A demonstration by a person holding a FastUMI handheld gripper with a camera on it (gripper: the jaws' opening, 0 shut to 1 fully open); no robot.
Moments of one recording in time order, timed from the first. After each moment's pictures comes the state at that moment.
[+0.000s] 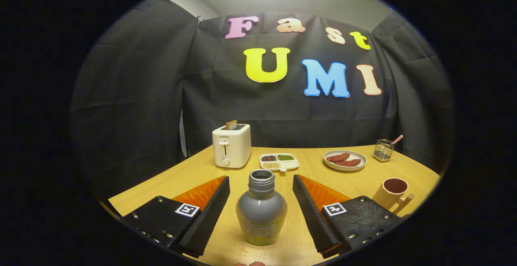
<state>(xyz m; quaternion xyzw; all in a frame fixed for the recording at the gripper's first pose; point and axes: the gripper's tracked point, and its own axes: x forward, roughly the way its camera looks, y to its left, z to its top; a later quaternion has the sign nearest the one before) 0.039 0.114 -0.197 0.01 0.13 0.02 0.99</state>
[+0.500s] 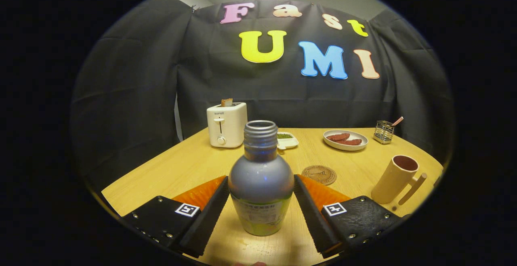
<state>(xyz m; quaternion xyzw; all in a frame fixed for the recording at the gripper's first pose) 0.035 0.116 -0.250 0.02 0.18 0.01 0.98</state>
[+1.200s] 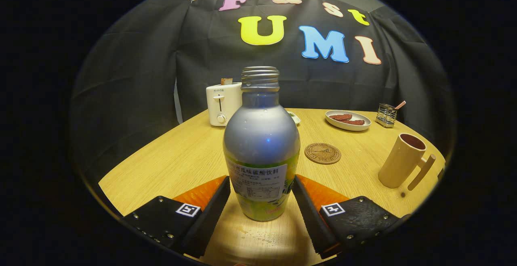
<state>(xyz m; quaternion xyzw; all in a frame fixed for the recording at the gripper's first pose) 0.021 0.121 -0.287 0.02 0.23 0.01 0.97</state>
